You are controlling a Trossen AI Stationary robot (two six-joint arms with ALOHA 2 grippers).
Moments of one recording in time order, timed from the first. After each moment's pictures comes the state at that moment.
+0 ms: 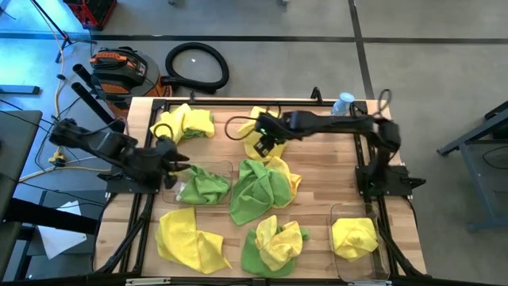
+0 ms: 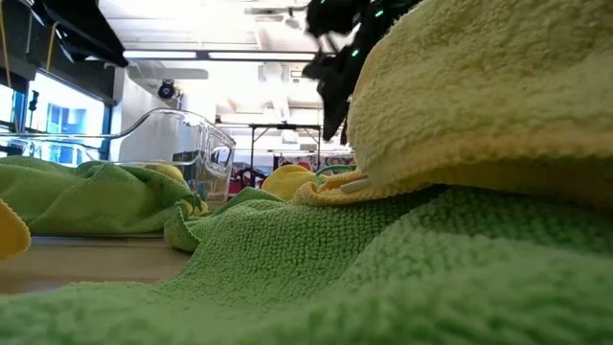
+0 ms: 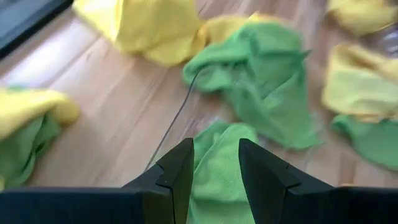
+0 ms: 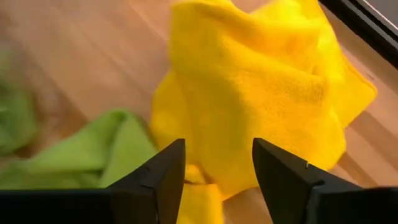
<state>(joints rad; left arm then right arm) -0.36 0.64 0.78 -0.92 -0.46 -0.62 -0.20 1.86 1.57 -0.84 0.23 0.51</state>
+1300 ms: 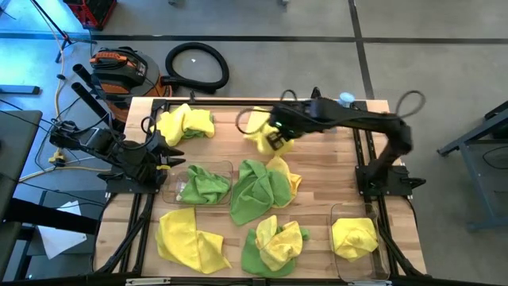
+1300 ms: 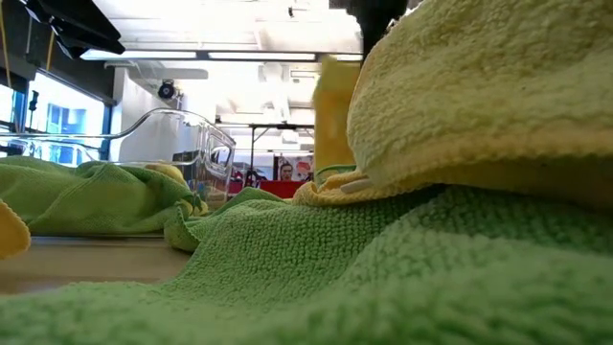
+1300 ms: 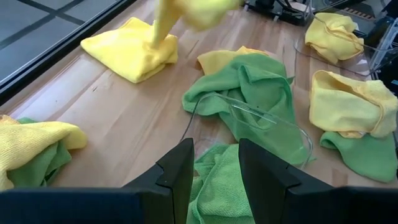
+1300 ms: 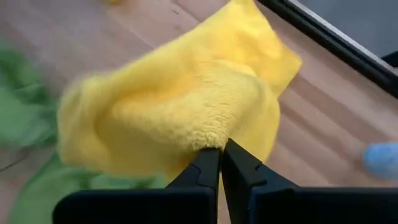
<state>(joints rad) -0.36 0.49 0.76 -0.92 -0.50 -0.55 -0.13 1.72 1.83 -1.29 0.29 0.73</state>
